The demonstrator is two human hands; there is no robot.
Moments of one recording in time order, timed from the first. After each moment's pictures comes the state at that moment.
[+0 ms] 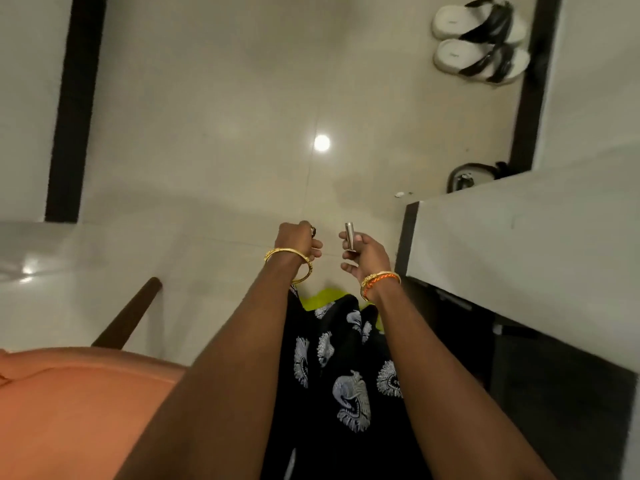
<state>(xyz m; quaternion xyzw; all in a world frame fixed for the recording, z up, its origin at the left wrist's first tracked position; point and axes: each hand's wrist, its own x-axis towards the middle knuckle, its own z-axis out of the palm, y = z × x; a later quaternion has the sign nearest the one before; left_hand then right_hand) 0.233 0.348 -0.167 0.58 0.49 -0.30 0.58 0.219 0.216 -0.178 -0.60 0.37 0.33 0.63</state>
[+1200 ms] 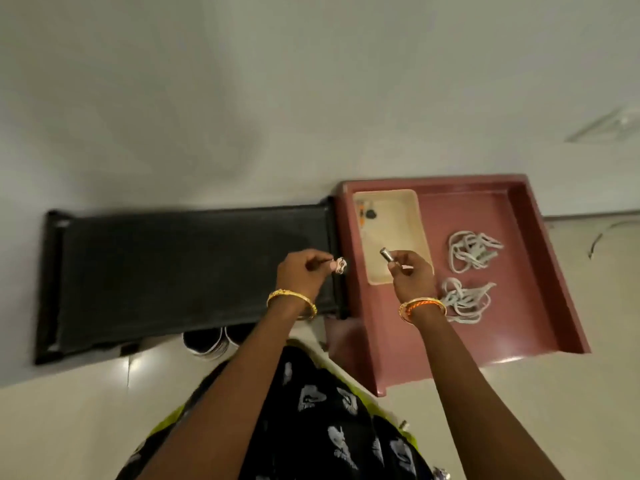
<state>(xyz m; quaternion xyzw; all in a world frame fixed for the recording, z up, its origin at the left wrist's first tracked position) -0.219 -0.018 0.004 0.64 -0.45 -0.55 0.28 -0.406 -0.001 -0.003 -0.38 0.82 -0.27 0.33</state>
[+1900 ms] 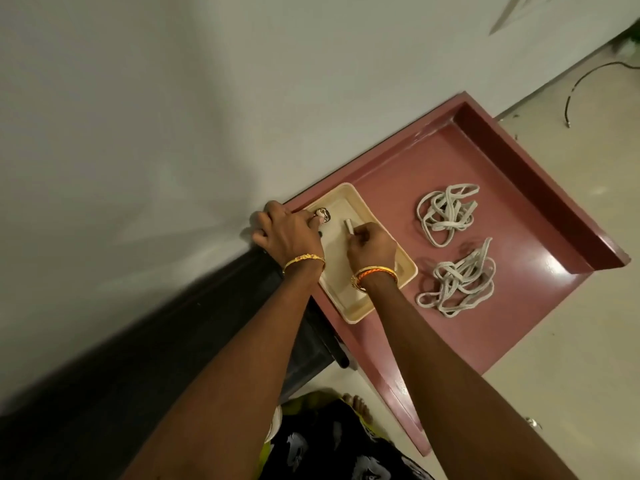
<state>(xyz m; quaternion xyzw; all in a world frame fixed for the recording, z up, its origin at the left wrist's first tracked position) -0.359 -0.155 -0.054 0.67 -0.73 -0.14 0.02 -0.435 -0.086 -0.072 -0.20 0.89 -0.33 0.26</state>
